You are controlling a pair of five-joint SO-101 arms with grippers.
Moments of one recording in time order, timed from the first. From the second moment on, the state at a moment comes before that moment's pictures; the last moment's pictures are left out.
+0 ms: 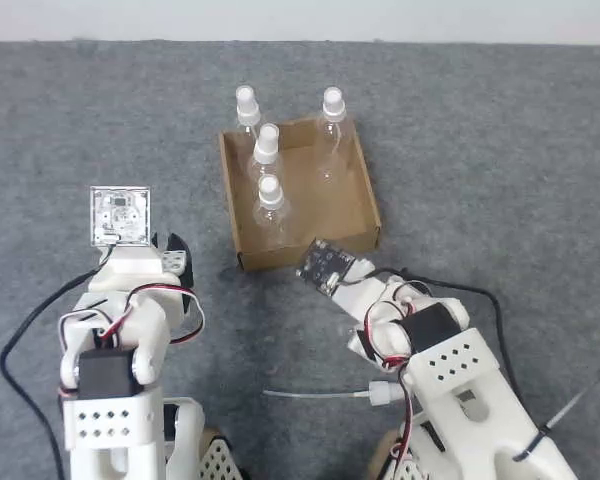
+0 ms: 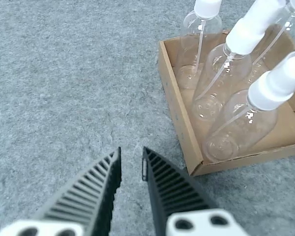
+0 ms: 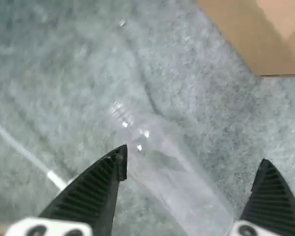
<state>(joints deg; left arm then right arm) -9.1 -73.4 64.0 63.4 1.9 -29.5 -49.3 62.9 67.4 33.4</state>
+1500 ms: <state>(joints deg) -9.1 -73.4 64.0 63.4 1.9 -29.5 -33.5 62.8 61.4 54.8</state>
